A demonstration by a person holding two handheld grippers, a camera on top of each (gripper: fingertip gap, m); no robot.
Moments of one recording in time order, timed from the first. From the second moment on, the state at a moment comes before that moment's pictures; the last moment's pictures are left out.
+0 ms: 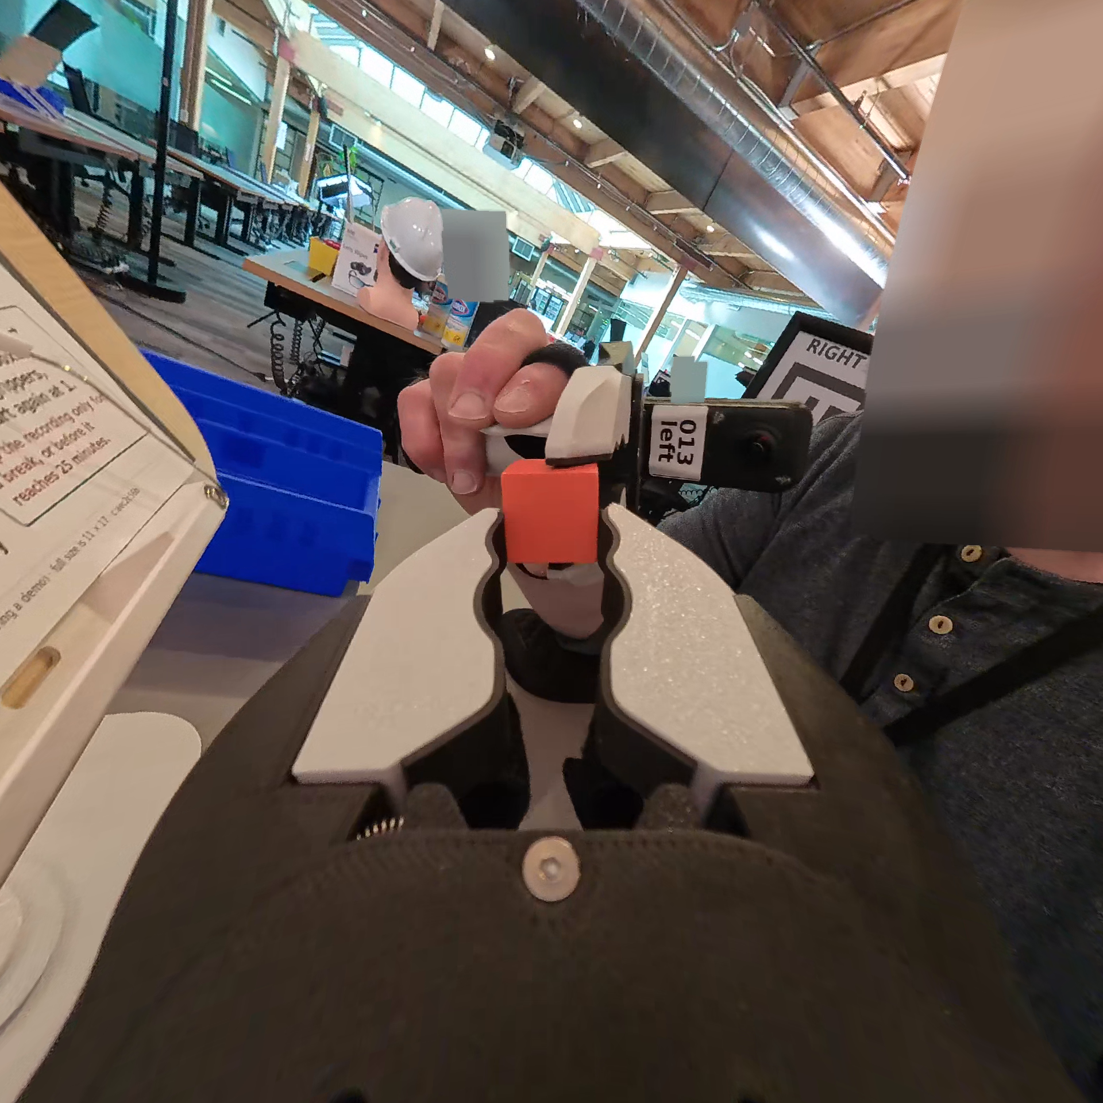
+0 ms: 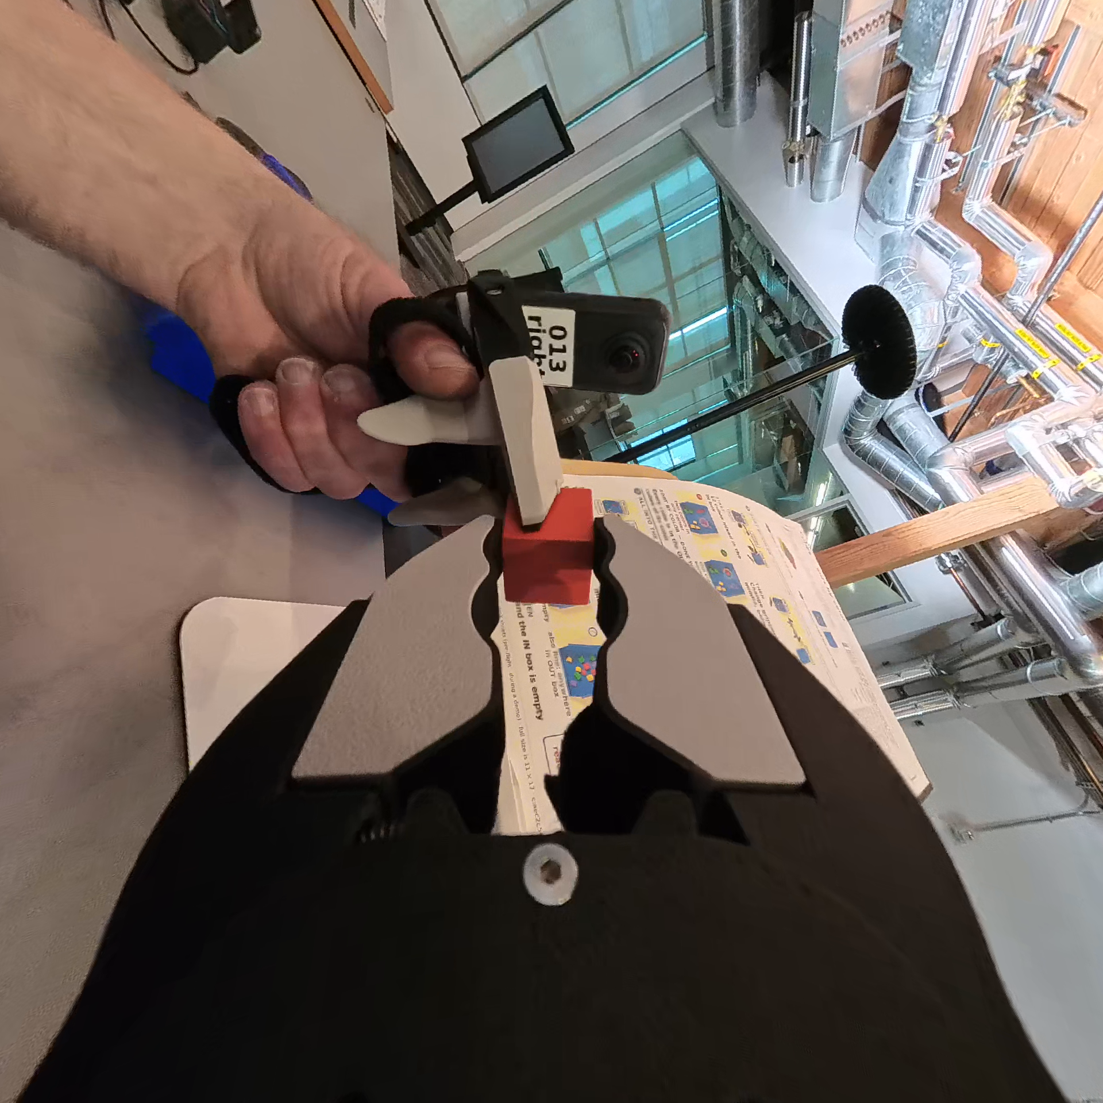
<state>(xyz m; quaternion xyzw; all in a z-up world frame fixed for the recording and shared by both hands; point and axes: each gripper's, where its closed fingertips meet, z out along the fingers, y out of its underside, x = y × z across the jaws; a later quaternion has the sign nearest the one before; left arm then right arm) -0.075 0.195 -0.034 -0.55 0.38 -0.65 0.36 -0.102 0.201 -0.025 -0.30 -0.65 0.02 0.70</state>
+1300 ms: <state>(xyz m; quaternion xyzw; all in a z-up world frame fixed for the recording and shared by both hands) -0.217 0.271 -0.037 -0.70 0.31 -0.35 0.54 0.171 0.471 -0.264 -0.90 -0.34 0.08 0.26</state>
